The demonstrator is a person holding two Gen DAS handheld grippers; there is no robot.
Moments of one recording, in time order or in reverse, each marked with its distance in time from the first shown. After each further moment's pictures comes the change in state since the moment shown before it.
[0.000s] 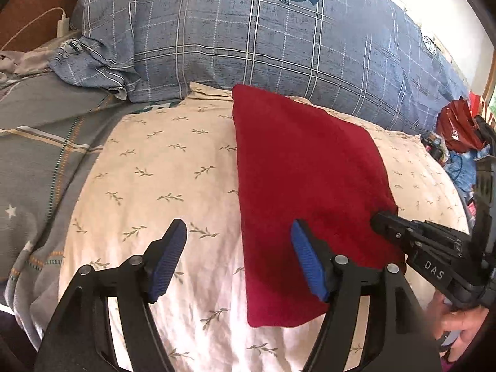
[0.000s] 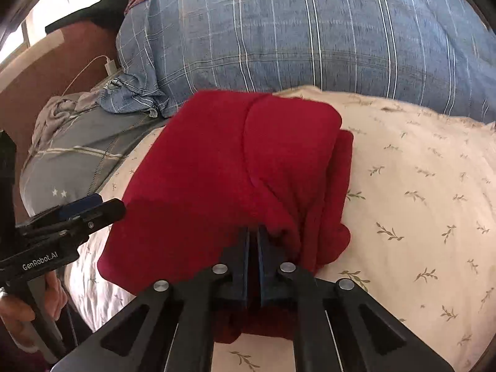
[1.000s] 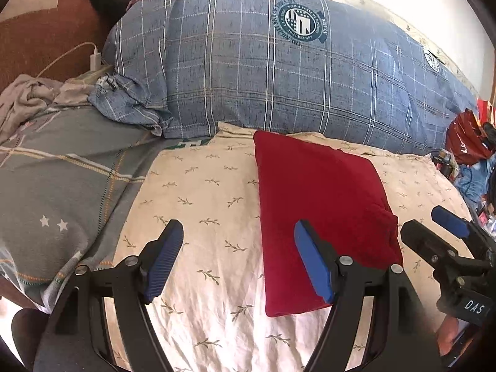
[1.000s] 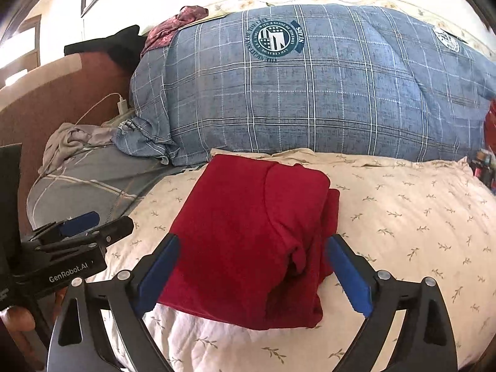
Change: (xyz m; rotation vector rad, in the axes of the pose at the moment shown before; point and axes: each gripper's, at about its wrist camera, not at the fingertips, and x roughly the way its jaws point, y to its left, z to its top) left arm -0.055 0.003 -0.001 0.008 -0.161 0.114; right arm -0.069 0.043 -0.001 0.015 -0.230 -0.061
